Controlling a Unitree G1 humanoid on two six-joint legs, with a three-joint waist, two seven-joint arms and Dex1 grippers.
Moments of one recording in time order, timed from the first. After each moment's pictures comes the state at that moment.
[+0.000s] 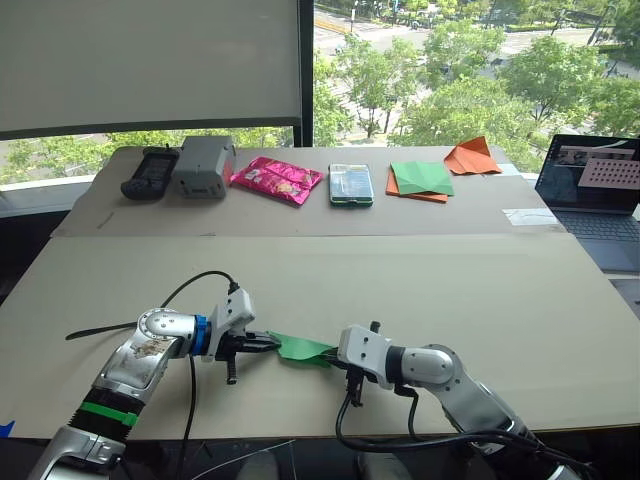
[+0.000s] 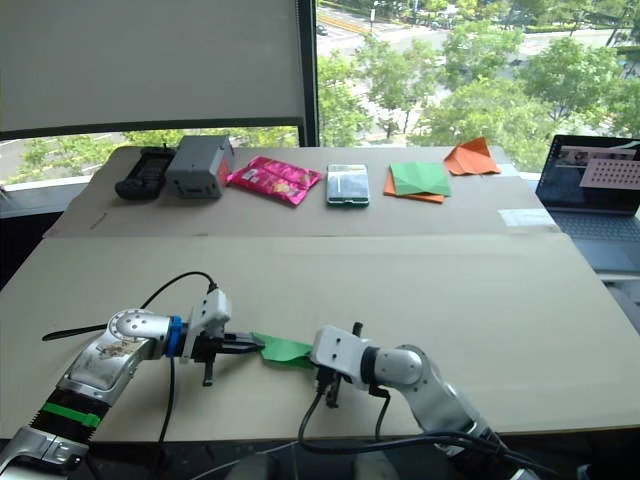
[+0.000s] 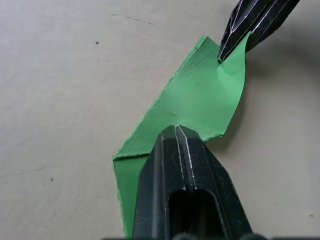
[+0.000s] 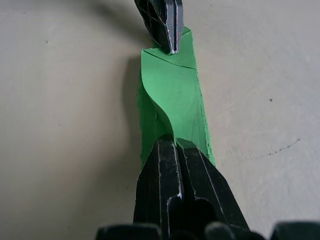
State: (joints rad) left arm -0.29 0.70 -0.20 0.08 -0.25 0.31 -1.21; right arm -0.19 -0.48 0.49 -0.30 -0.07 0.34 0.77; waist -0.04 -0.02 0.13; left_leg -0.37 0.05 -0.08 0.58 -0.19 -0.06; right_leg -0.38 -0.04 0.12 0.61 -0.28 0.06
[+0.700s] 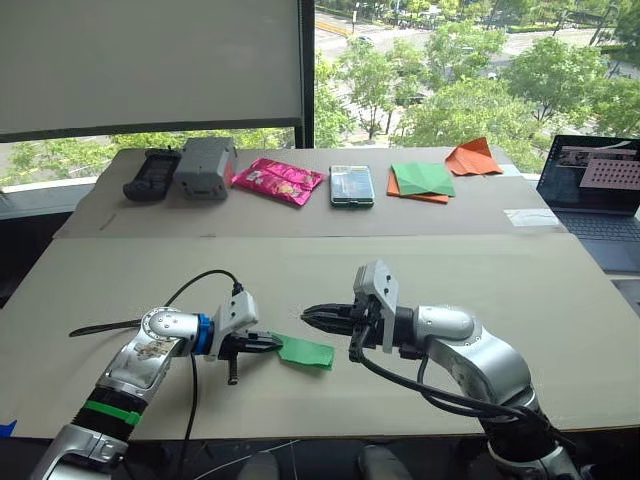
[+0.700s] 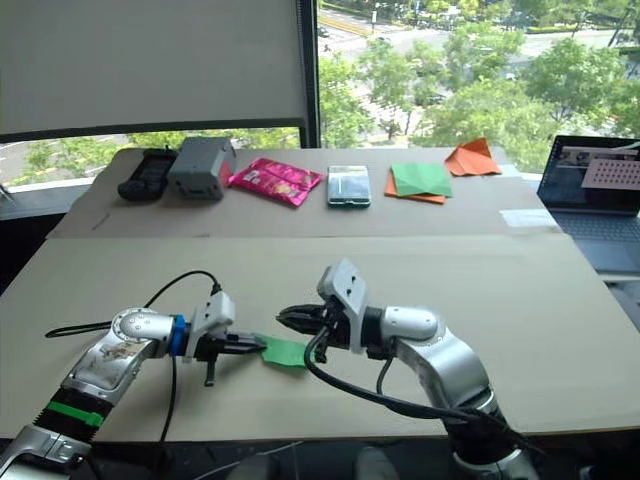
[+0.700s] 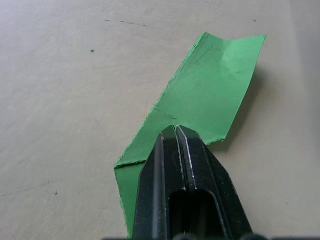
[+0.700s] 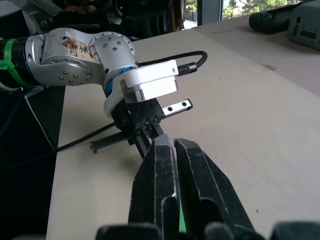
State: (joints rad) left arm -0.30 0.69 -0.22 0.09 -0.23 0.26 -1.21; right arm -0.37 -0.32 0.25 -0.45 0.37 0.75 0.79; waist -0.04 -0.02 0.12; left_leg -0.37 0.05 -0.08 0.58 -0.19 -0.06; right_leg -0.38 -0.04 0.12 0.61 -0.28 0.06
